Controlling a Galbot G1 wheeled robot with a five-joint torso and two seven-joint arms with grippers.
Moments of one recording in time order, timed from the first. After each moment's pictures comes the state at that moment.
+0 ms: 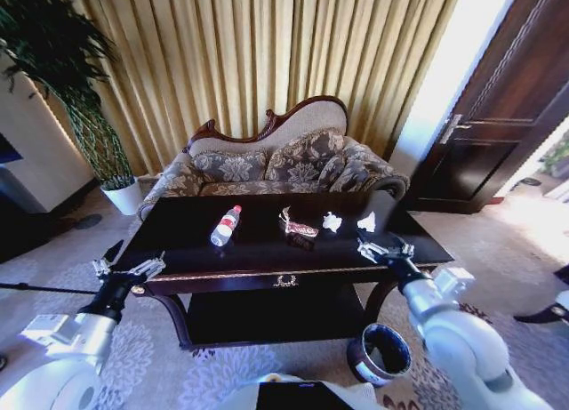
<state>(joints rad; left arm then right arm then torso) 1.87 -1.22 -1.04 -2.49 -0.57 0.18 0.03 -1.56 1.01 0.76 2.35 0.76 -0.41 0.25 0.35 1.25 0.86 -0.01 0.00</state>
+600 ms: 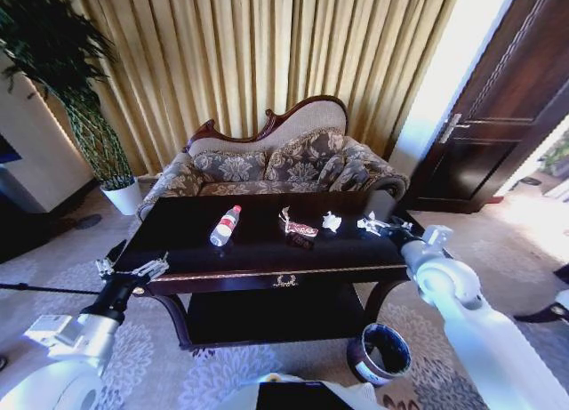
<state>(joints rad) 1.88 -1.24 -1.02 -2.50 -0.54 0.20 0.03 -1.20 0.85 0.63 2.02 0.91 -0.50 0.29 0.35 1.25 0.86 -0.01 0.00</state>
